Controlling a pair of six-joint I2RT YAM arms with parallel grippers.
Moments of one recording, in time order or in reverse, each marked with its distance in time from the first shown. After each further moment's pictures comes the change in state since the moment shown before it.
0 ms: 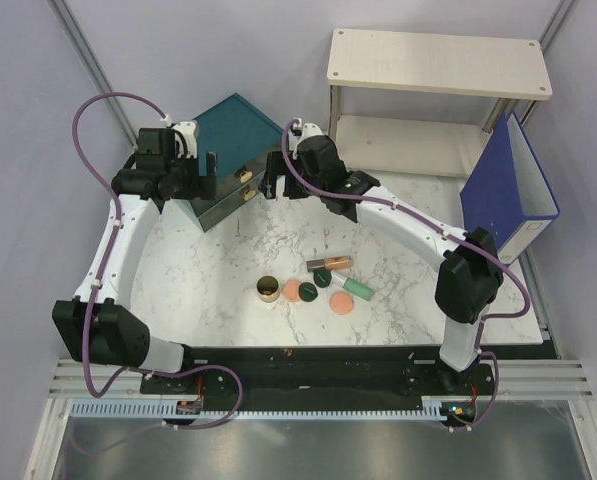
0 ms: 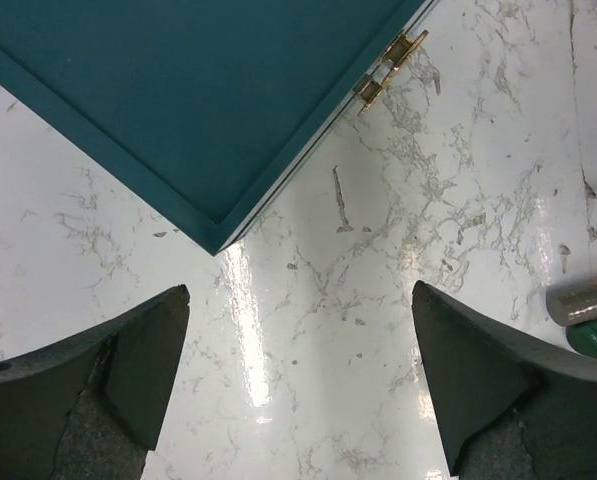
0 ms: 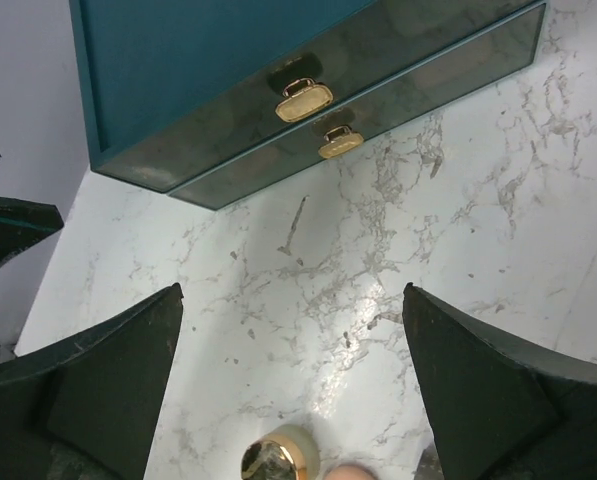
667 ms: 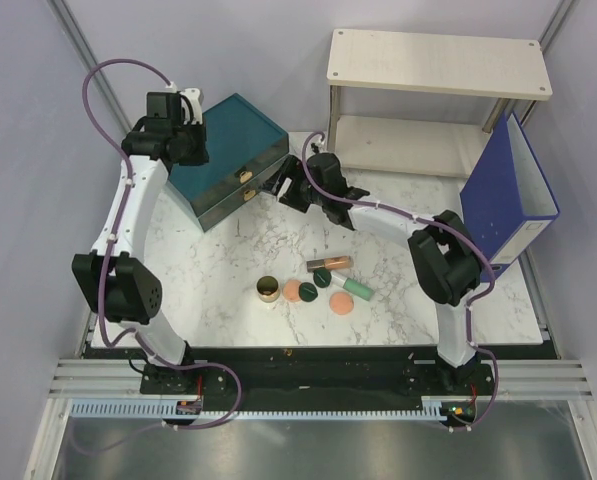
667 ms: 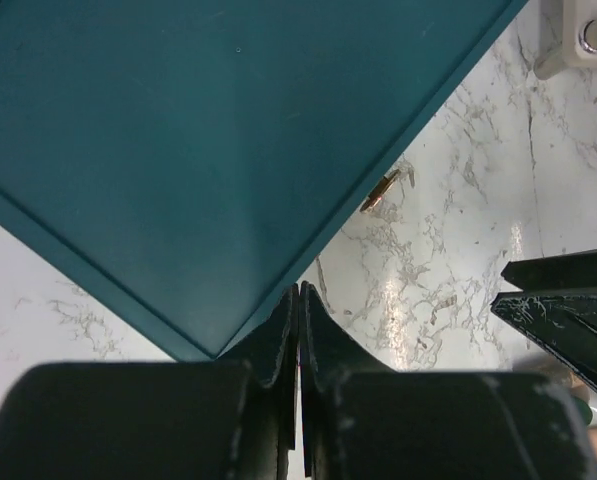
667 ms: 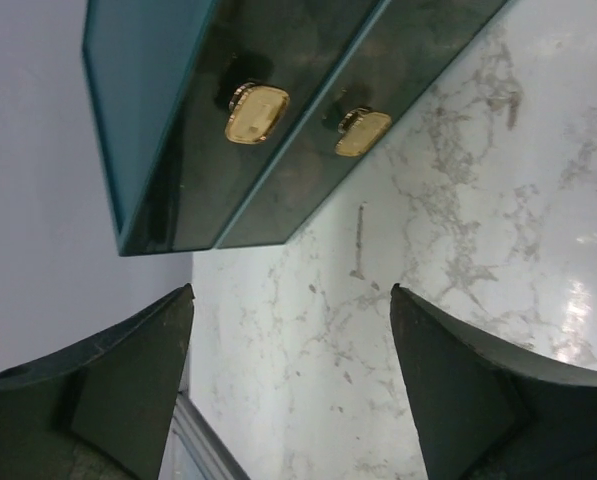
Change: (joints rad) left arm 0.000 0.253 0.324 -0.024 0.039 -0.039; right arm -0.086 0.142 -0.183 0.369 -0.166 0.486
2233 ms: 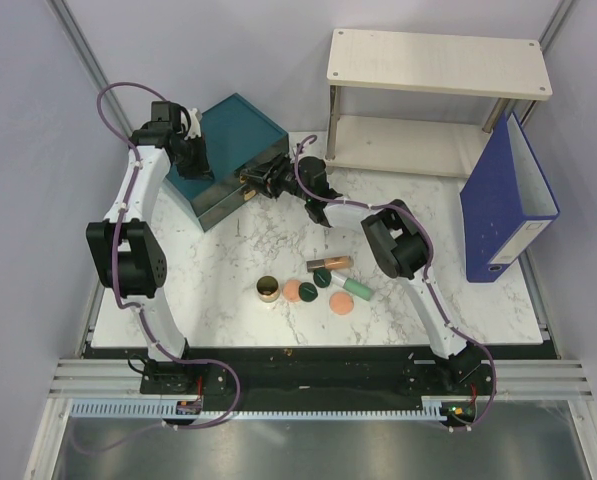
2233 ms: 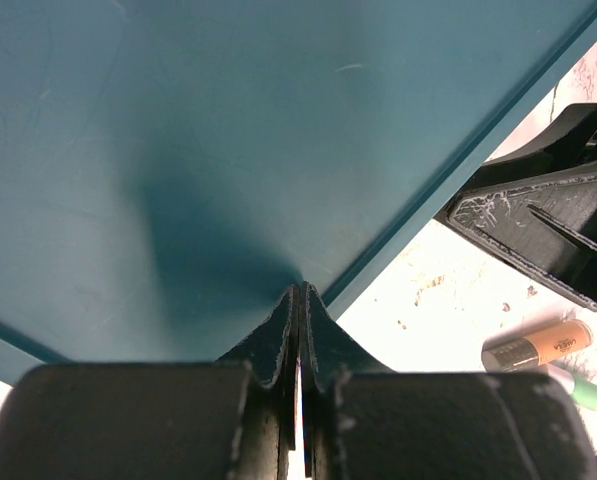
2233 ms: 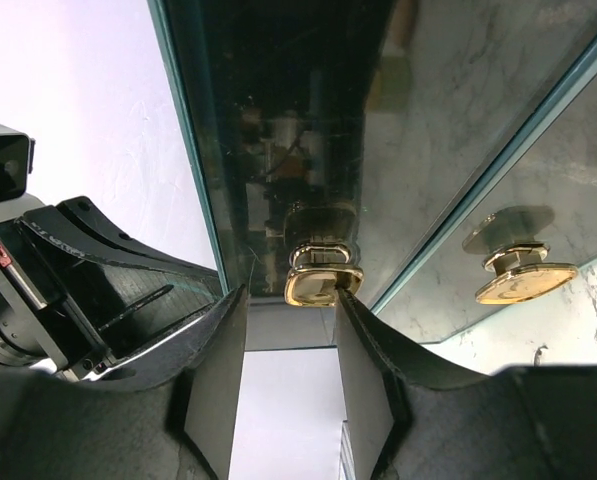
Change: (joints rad) left arm 0.084 0.242 0.058 -0.073 0.163 -0.088; right arm -0.037 0.500 0.331 0.556 -0.235 0.466
